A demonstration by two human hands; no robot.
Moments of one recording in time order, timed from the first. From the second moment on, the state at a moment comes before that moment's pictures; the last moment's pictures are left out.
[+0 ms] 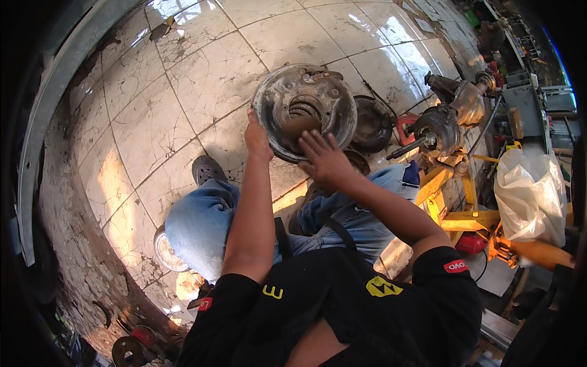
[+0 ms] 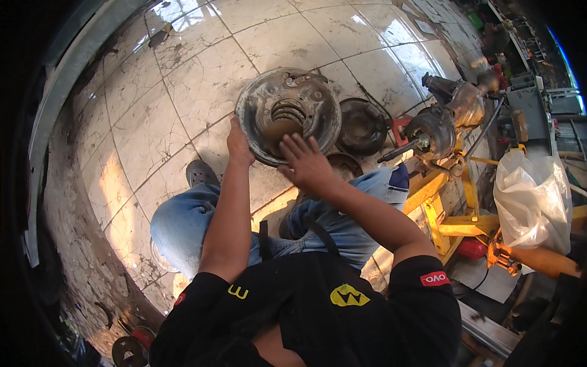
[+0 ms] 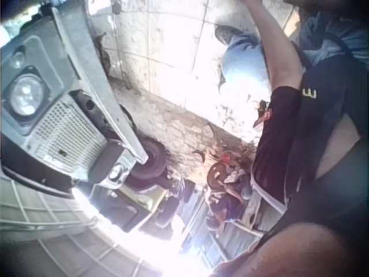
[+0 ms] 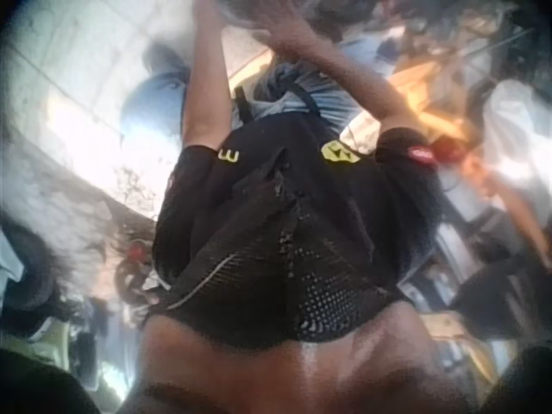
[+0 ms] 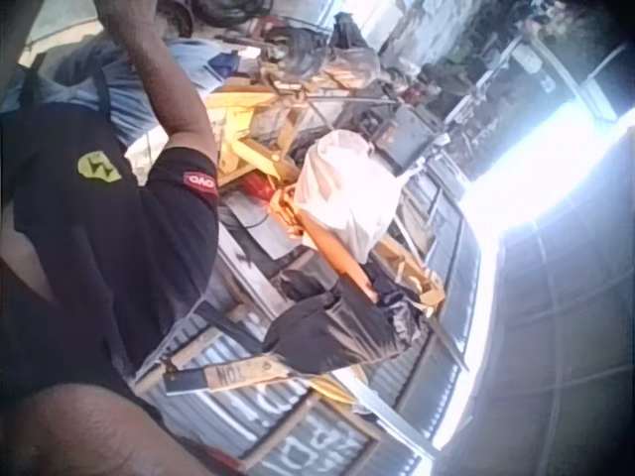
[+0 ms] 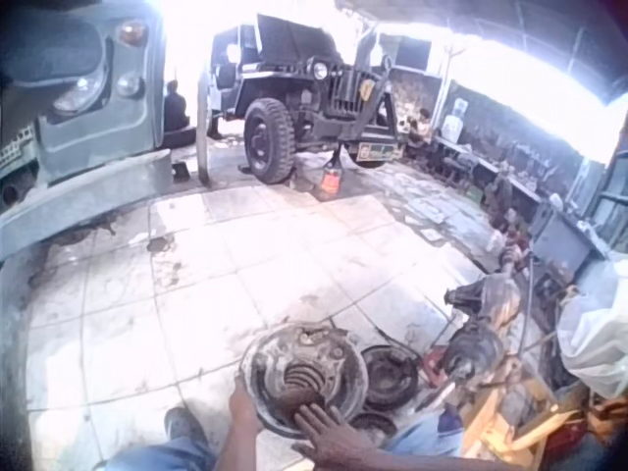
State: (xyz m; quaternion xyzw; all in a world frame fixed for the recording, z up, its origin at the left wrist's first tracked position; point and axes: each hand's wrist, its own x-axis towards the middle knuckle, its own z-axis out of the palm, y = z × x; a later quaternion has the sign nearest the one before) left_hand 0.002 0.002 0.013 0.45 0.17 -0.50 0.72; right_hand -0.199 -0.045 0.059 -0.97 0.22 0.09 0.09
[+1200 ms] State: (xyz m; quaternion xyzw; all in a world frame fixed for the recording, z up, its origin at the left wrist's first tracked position) left_hand 0.068 -0.014 0.020 0.57 -0.01 -0.63 0.52; right_hand -0.230 -0.122 0.054 -0.49 0.57 -0.34 0.56
